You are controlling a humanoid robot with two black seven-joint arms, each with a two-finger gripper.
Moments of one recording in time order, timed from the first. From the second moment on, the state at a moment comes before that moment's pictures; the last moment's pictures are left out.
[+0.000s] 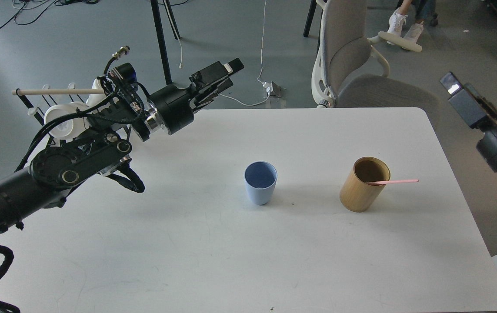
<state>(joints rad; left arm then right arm) -0.88 0.35 -0.45 -1.01 0.86 -0.14 -0.49 0.41 -0.98 0.56 1.35 -1.24 -0.49 0.49</state>
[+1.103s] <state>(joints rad) -0.79 0.34 -0.49 -1.05 0.83 -0.16 -0.49 0.15 -0.96 0.58 1.37 -1.55 -0.49 0.49</state>
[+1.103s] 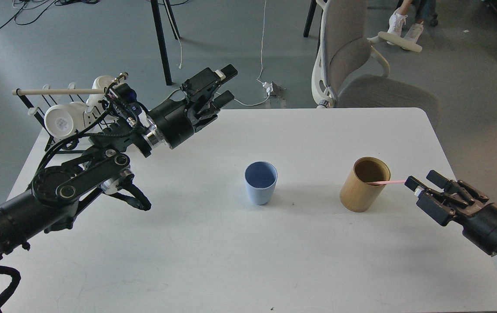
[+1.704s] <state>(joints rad) -0.76 0.34 -0.49 -1.04 0.83 -0.16 -0.49 0.17 -0.90 0.58 1.31 -1.55 -0.49 0.49</state>
